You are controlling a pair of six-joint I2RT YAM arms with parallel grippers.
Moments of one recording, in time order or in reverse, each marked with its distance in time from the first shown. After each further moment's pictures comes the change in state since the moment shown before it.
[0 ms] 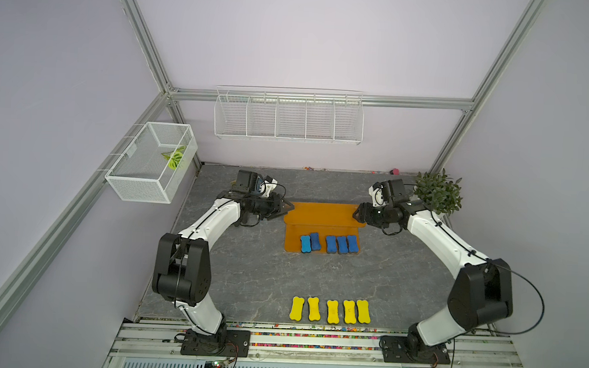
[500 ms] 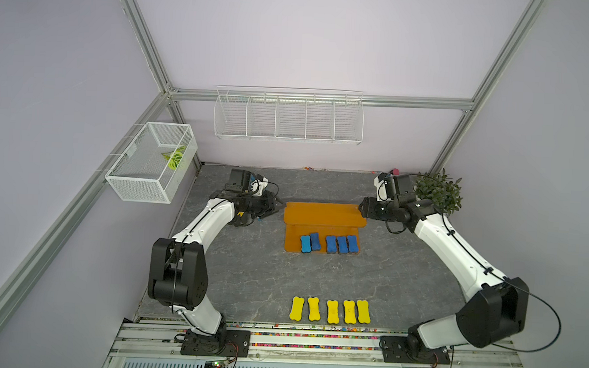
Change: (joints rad) left arm 0.043 -0.035 0.000 -0.034 -0.067 0.000; right arm 0.040 -0.123 0.051 -0.050 0.180 -0.041
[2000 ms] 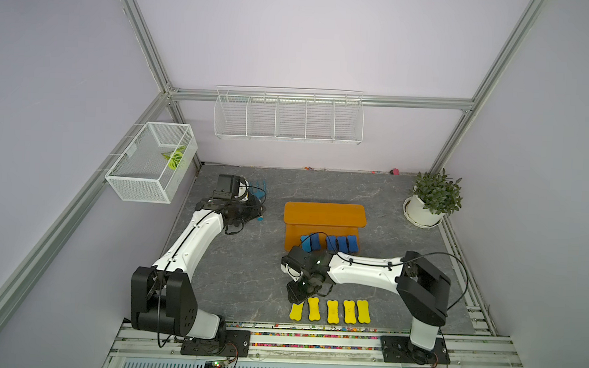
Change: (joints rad) left arm 0.039 -0.200 -0.097 -0.093 -0.380 0.029; right arm 0.806 0.391 -0.088 0.057 -0.182 0.130
